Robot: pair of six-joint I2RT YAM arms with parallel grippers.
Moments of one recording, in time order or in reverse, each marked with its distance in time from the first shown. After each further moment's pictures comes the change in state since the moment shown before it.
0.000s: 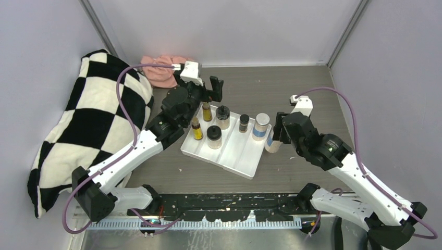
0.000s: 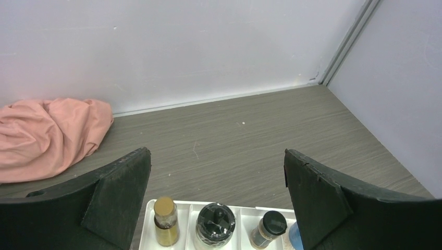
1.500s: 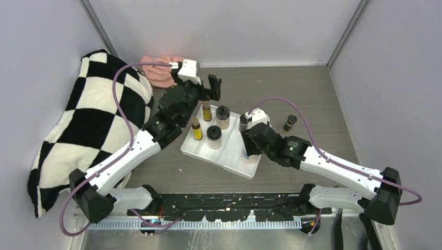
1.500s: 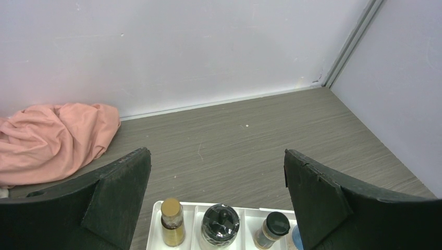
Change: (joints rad) left arm 0.000 -0.016 0.039 -0.050 -0.010 0.021; right arm 0.254 0.228 -0.134 0.273 -0.134 -0.155
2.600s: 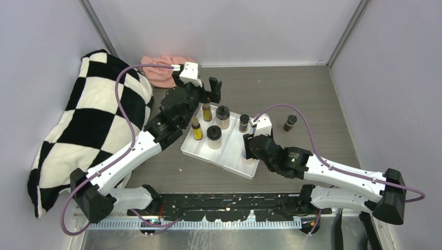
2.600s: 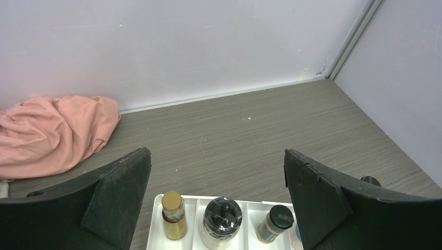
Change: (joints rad) left arm 0.000 0.000 -0.032 0.009 0.001 0.000; right arm 0.107 -0.074 -0.146 0.135 0.198 0.104
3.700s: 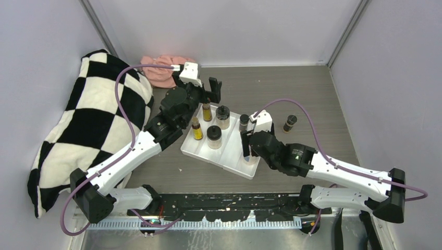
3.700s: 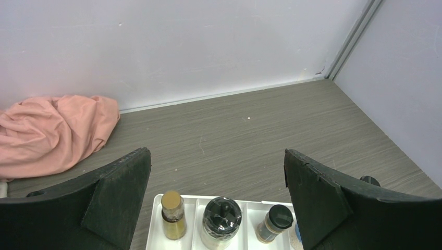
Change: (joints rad) left arm 0.000 -0.002 -0.003 0.000 0.001 -0.004; right arm 0.038 -0.001 0.109 -0.093 0.004 0.015
